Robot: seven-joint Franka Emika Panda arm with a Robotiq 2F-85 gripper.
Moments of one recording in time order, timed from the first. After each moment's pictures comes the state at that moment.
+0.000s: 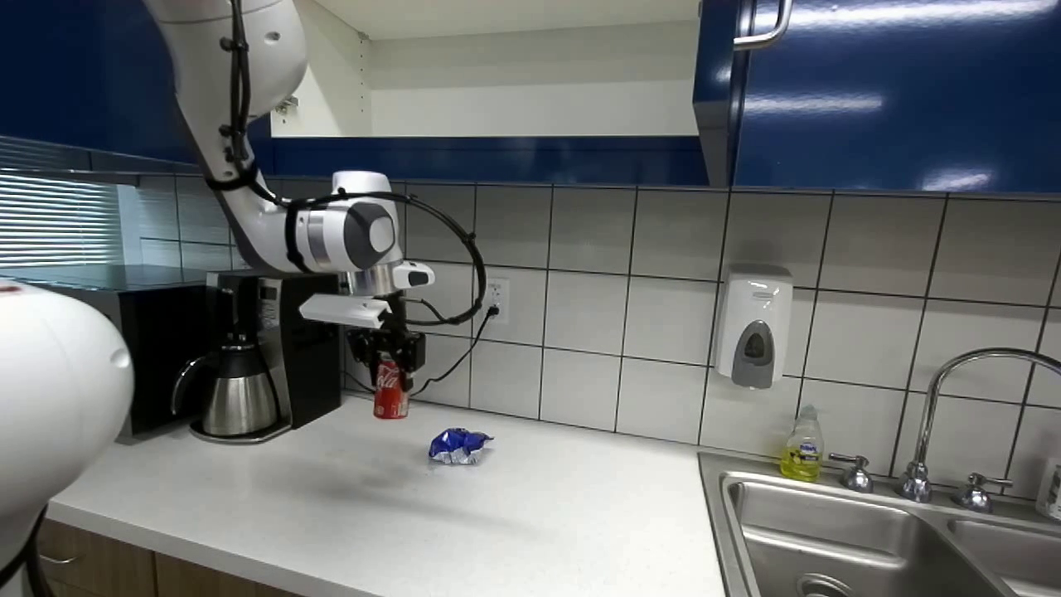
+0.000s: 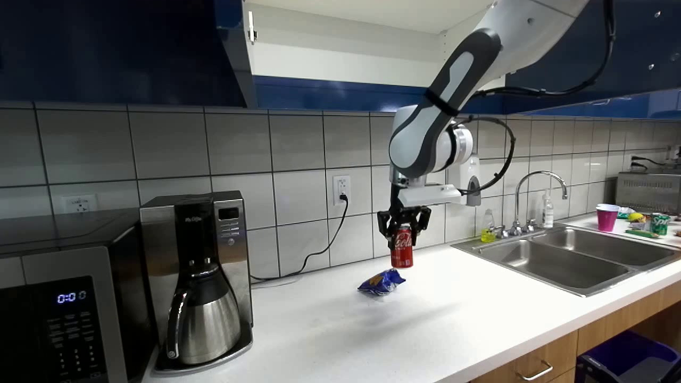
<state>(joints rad) 0.25 0.04 -0.13 -2.39 -0.11 2.62 0.23</state>
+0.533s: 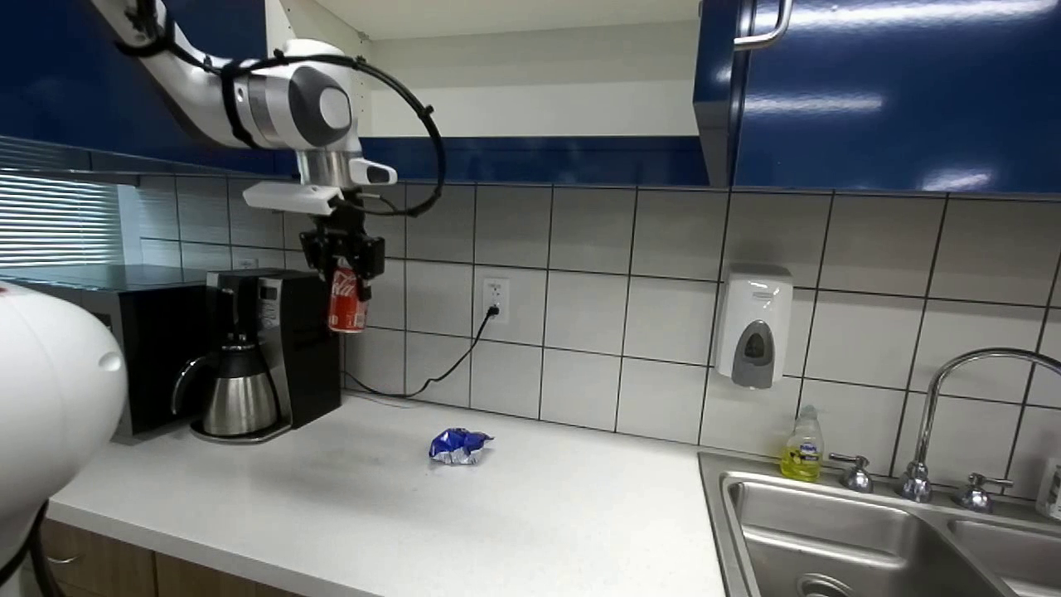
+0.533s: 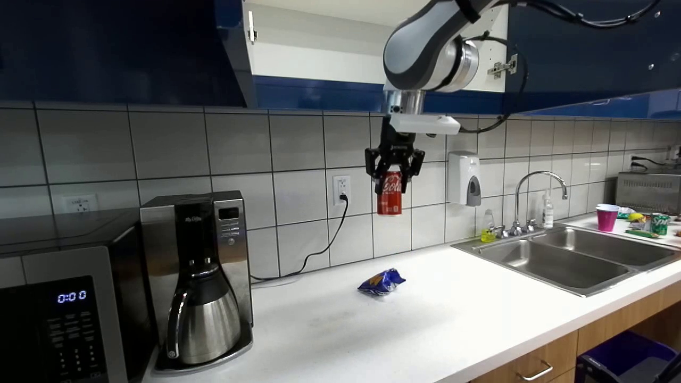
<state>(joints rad) 0.21 -0.27 0.03 -2.32 -0.03 2.28 0.24</state>
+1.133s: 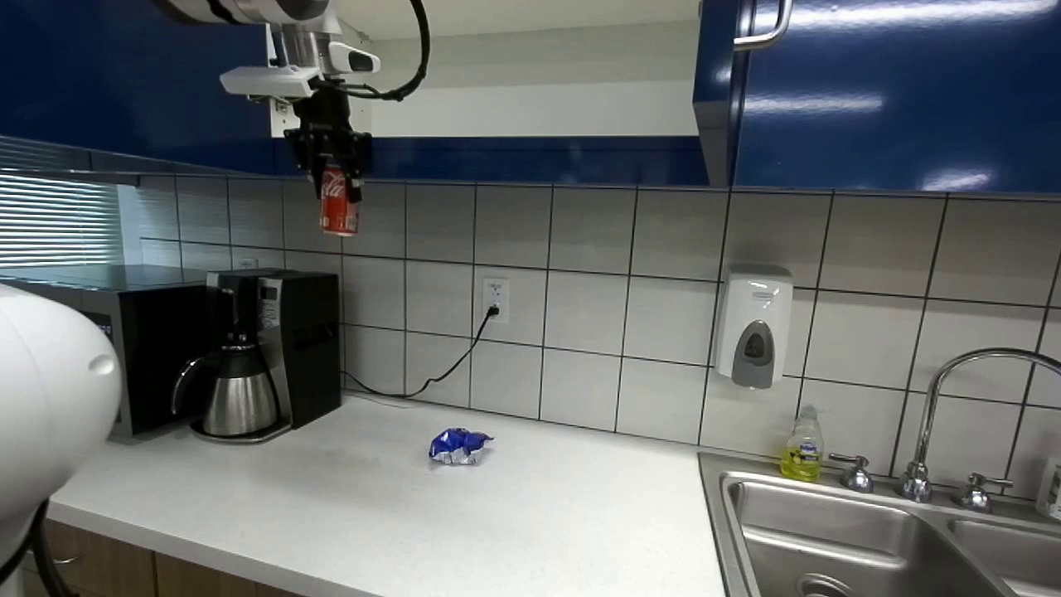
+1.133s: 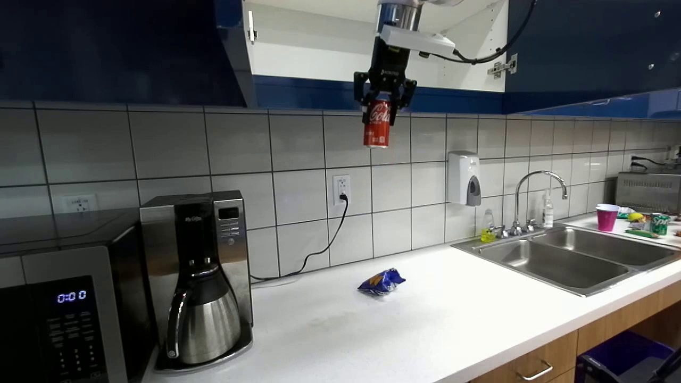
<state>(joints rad) 0.17 -0.34 0.09 -2.03 -0.01 2.03 0.26</state>
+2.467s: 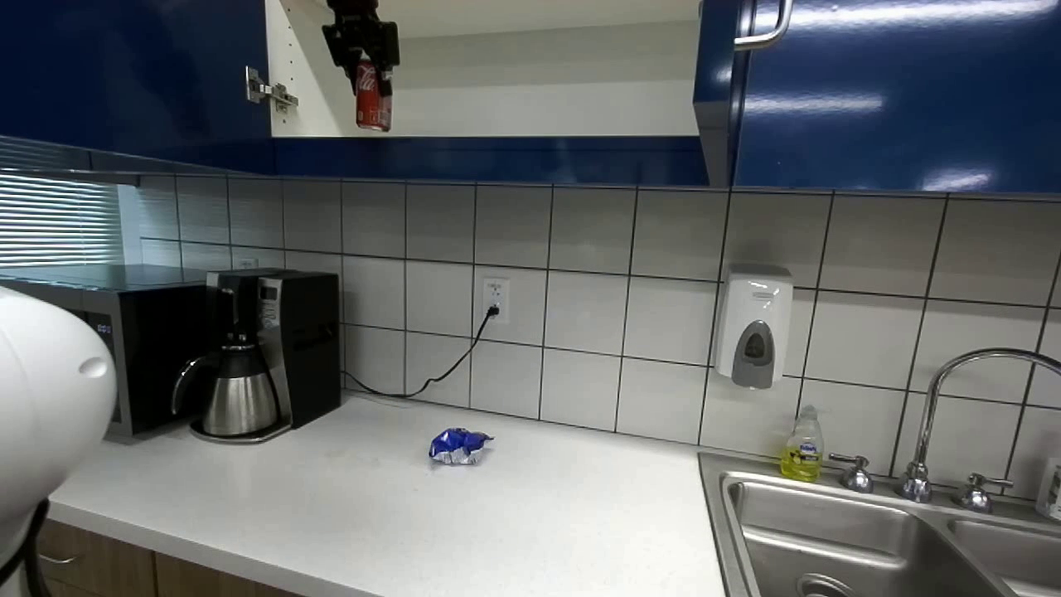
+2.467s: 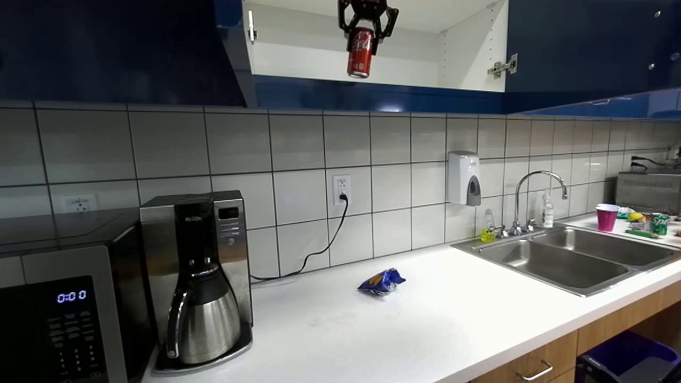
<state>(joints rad) 0.13 0.02 0.13 -1.21 -0.10 1.66 0.43</state>
